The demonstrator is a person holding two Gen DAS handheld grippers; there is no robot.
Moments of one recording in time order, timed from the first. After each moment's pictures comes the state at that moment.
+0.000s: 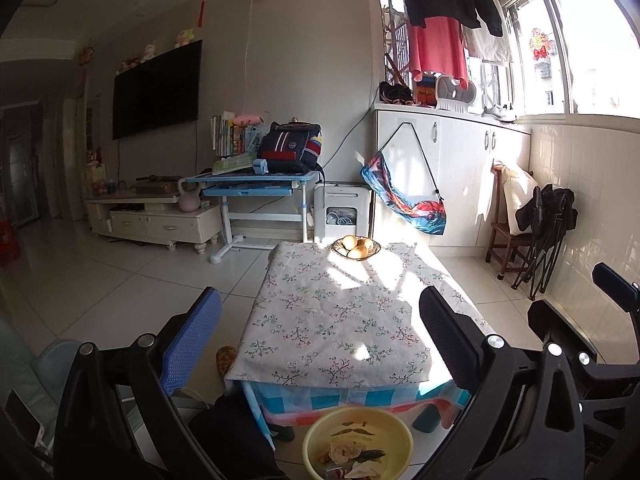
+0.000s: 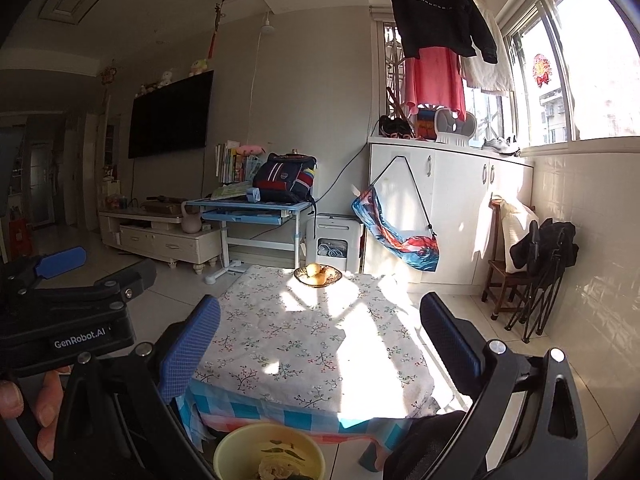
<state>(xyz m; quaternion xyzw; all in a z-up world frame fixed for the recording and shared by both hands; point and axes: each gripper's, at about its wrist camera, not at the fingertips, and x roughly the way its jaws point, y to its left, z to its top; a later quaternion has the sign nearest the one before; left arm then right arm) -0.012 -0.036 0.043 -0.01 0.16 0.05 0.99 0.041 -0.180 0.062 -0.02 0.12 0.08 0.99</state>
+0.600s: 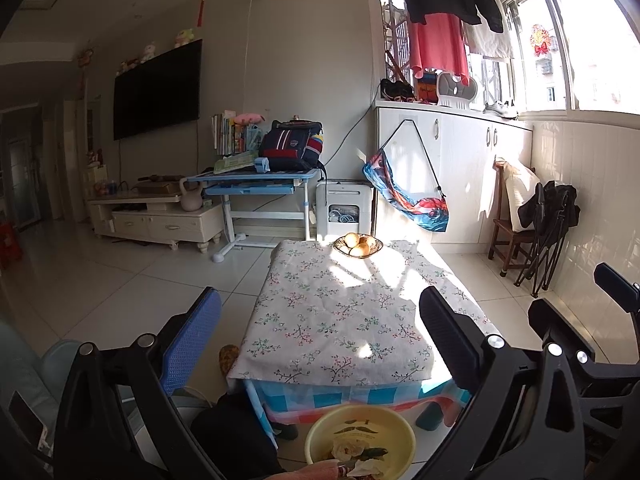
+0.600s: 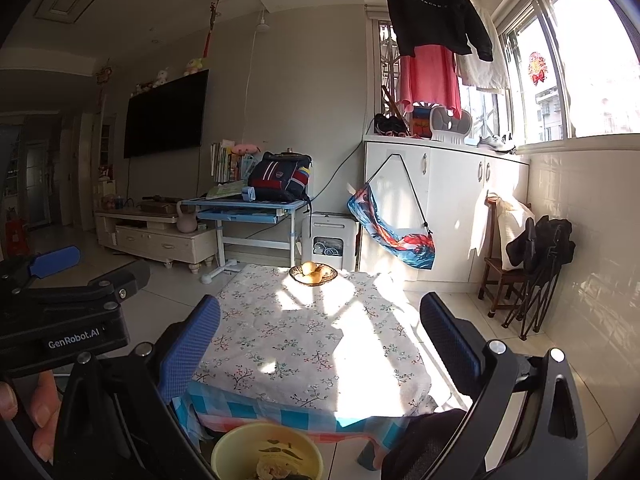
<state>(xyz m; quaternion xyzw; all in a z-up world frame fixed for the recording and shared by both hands) -0.009 -0.038 0.043 0.00 0.17 0.05 0.98 0.042 -0.181 0.062 -0.02 0.12 0.07 0.99</state>
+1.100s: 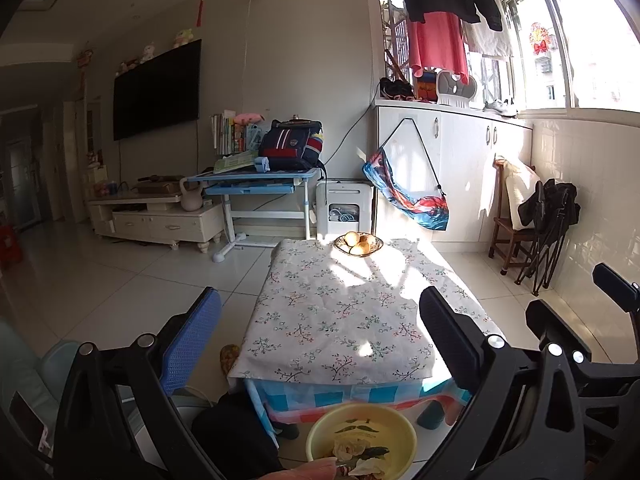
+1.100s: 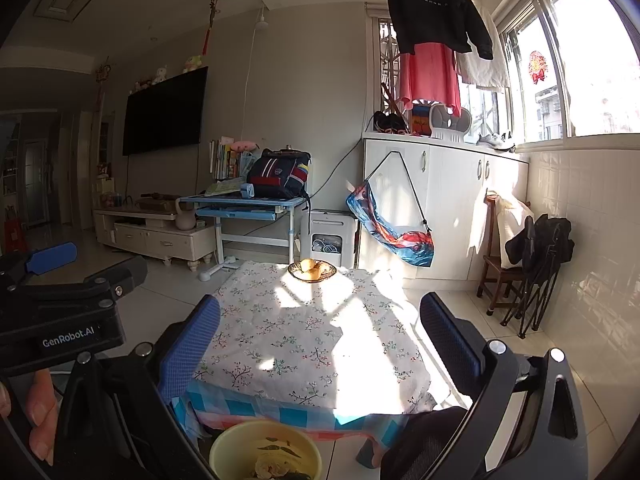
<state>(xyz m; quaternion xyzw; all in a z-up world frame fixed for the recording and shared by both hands) -0.009 -0.040 0.045 0.00 0.17 0.06 0.98 0.042 -0.183 0.059 -0.02 0.13 0.07 0.99</state>
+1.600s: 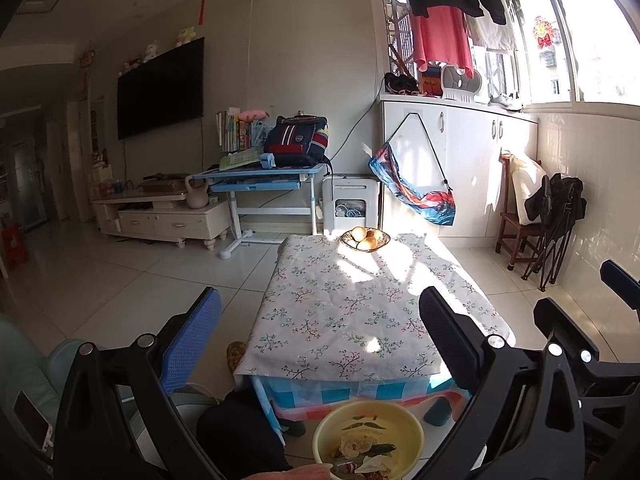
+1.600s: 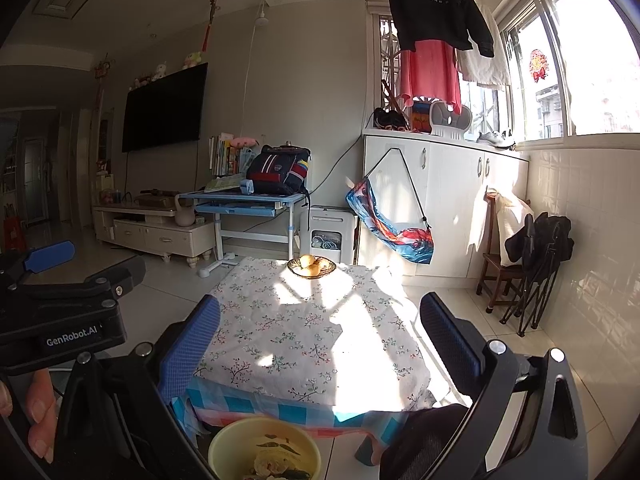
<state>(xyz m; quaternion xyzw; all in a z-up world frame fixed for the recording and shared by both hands) -0.004 -0.040 0.042 0.01 0.18 0.07 0.98 0.043 -0.182 0.056 -0.03 0.13 0.06 0.99</state>
